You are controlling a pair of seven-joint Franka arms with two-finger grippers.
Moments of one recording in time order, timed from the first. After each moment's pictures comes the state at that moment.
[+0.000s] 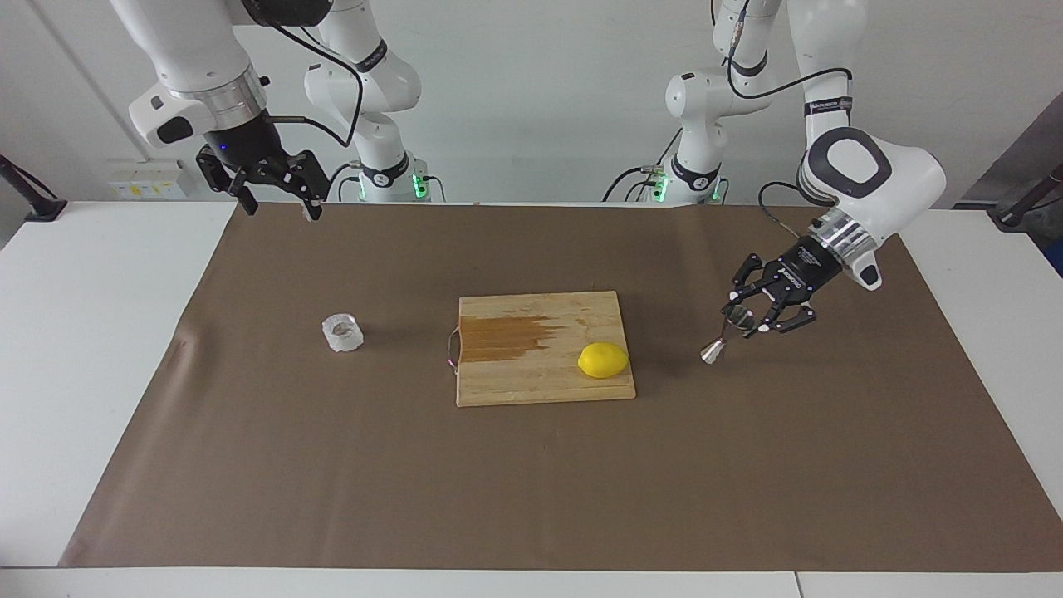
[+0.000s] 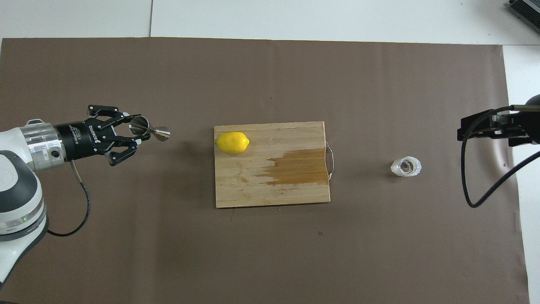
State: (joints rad) left arm 0.07 -0.02 -0.12 -2.17 -1.13 2.24 -1.31; right arm 0.02 0.00 0.02 -1.50 0.01 1.50 0.16
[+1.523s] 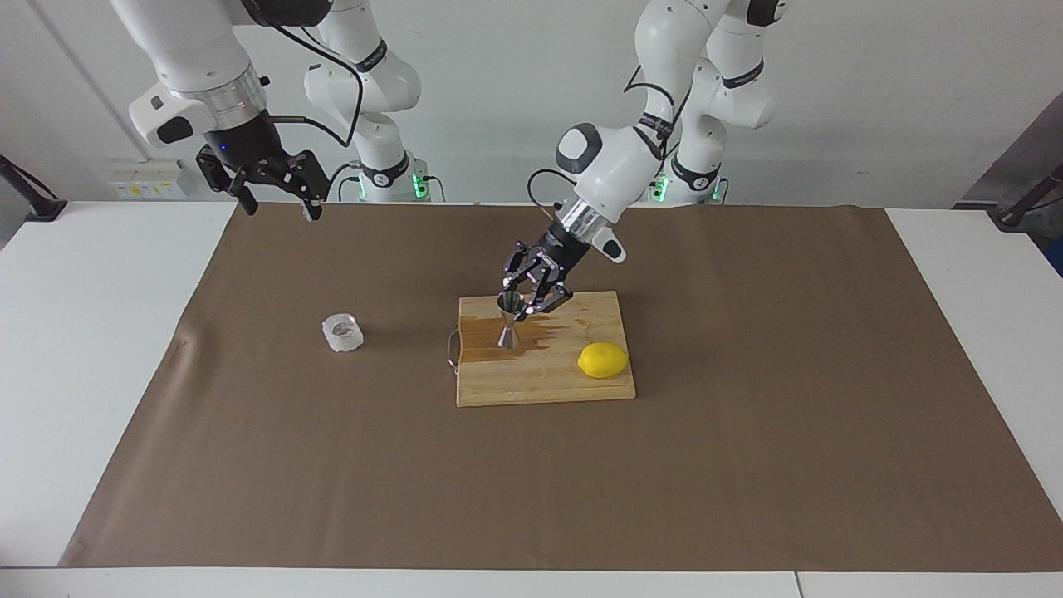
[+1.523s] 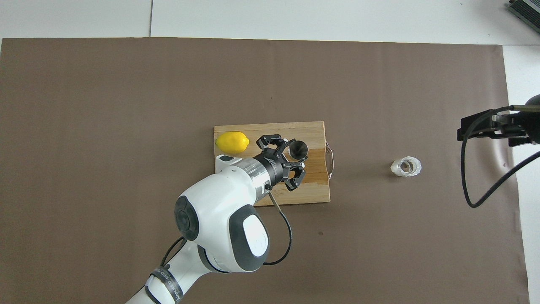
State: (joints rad) left arm -0.73 0.25 -0.13 -2.02 -1.13 3.04 -1.85; right arm 0.02 0.00 0.02 -1.50 0.01 1.50 0.16
